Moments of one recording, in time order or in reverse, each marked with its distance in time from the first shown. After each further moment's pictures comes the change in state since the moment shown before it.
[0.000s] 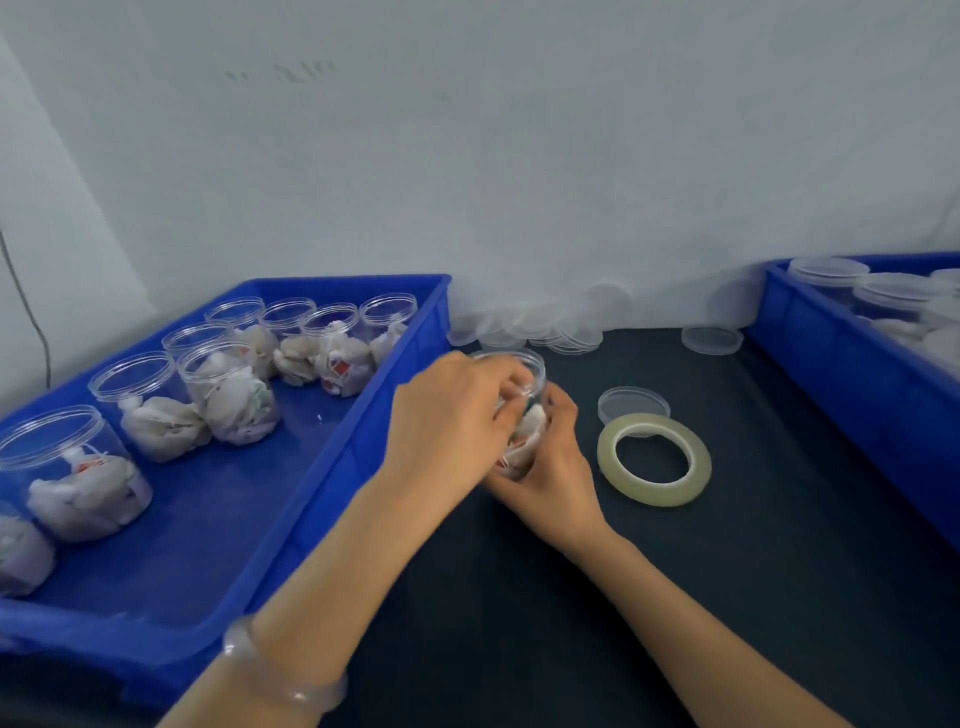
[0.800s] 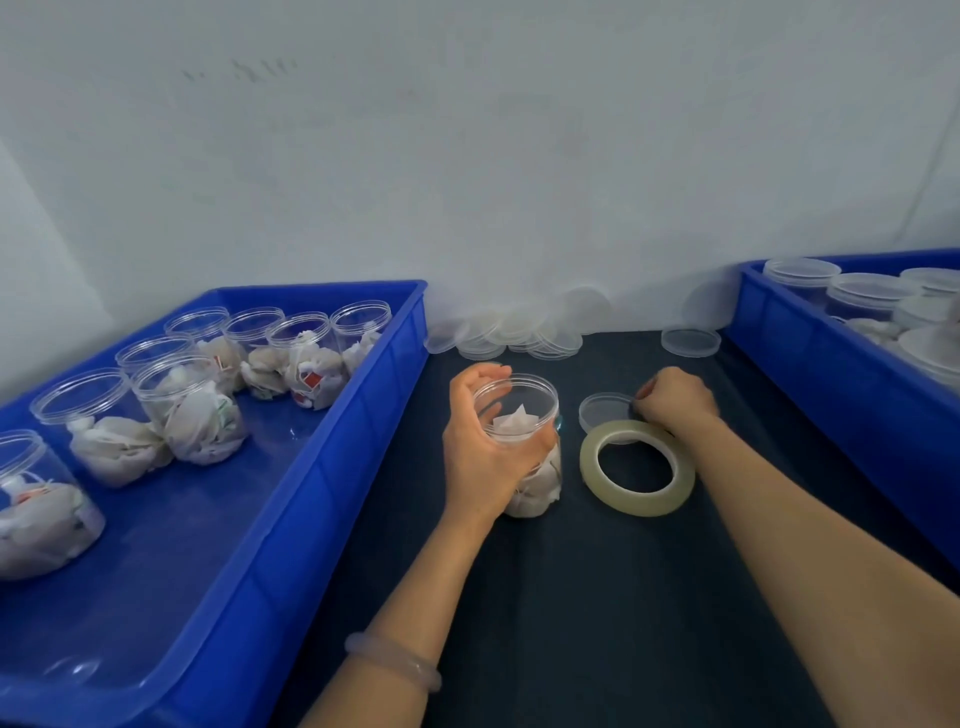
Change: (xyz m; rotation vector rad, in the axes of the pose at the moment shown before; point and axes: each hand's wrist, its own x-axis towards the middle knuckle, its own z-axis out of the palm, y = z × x) left_hand 0.001 -0.003 0.111 -0.918 0.186 -0.178; right_hand 0.119 0.071 -0.141 -0.812 0.013 0.652
